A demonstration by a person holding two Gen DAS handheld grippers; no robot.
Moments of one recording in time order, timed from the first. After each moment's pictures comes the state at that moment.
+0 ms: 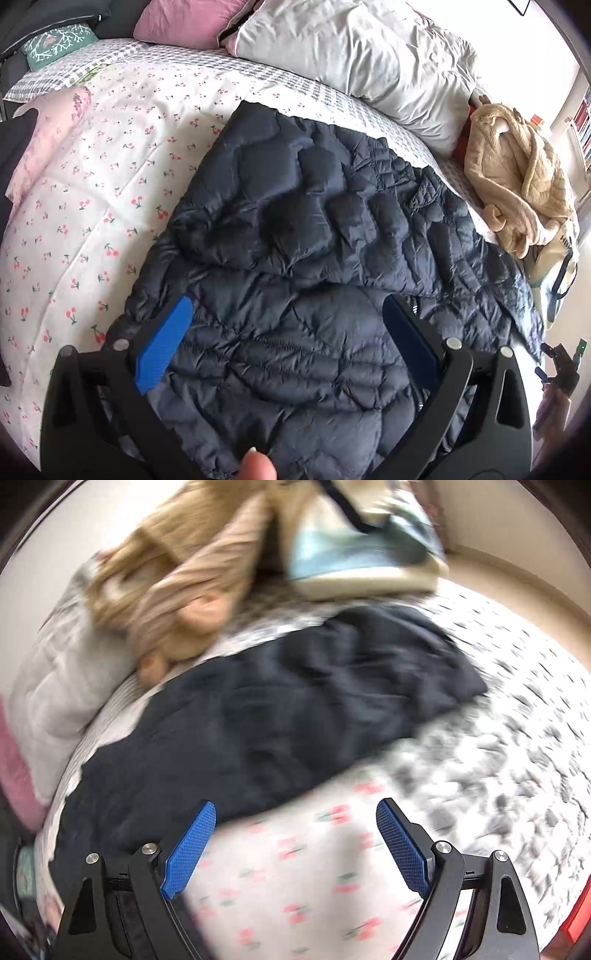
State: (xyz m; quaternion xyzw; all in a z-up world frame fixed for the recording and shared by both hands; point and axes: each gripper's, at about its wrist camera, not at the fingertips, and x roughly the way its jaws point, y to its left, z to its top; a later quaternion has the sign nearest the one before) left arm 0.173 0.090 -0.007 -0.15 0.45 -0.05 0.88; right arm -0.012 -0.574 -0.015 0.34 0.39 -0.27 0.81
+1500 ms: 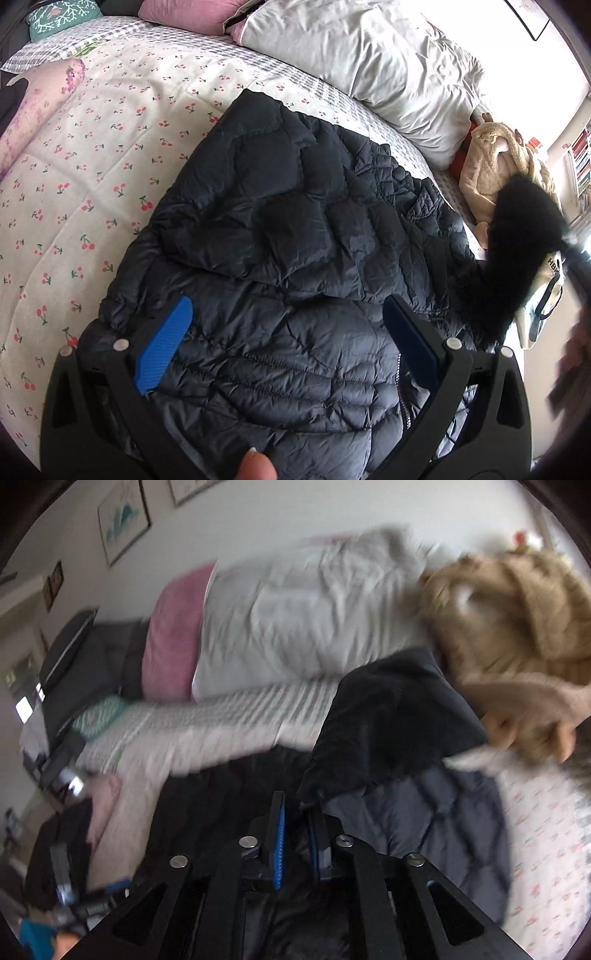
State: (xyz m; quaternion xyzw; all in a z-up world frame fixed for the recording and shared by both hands) left arm 0.191 0.100 -0.022 -0.20 0.46 -0.07 0.86; right arm 0.218 -0.248 0.092 0.10 0.37 0.09 0.92
